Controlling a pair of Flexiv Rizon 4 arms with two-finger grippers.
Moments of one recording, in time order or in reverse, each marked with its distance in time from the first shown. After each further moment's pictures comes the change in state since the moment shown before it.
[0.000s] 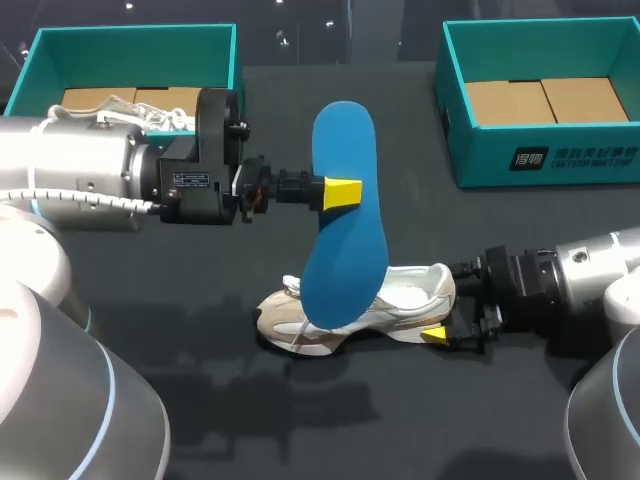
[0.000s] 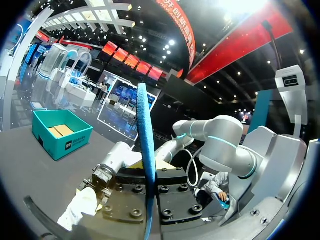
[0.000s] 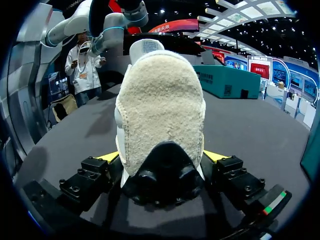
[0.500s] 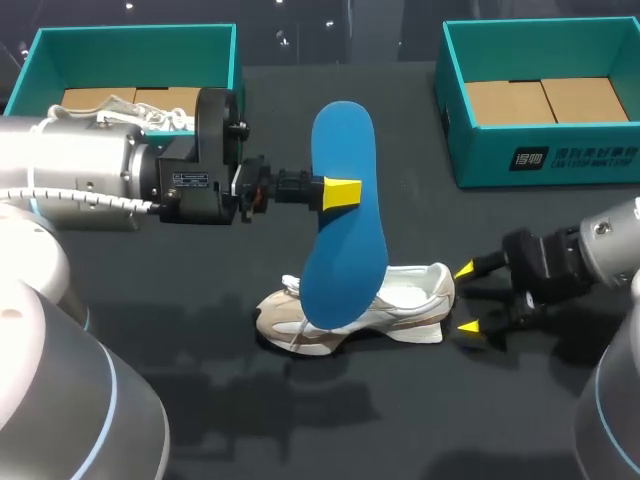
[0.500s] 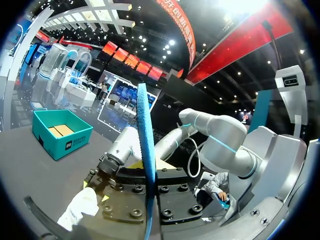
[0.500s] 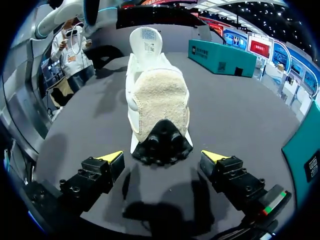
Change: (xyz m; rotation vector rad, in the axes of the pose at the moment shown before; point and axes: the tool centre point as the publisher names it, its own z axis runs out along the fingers) left arm 0.000 0.000 0.000 -0.001 -0.001 0.000; right arm 0.001 -0.006 -0.058 0.295 -0.034 0.049
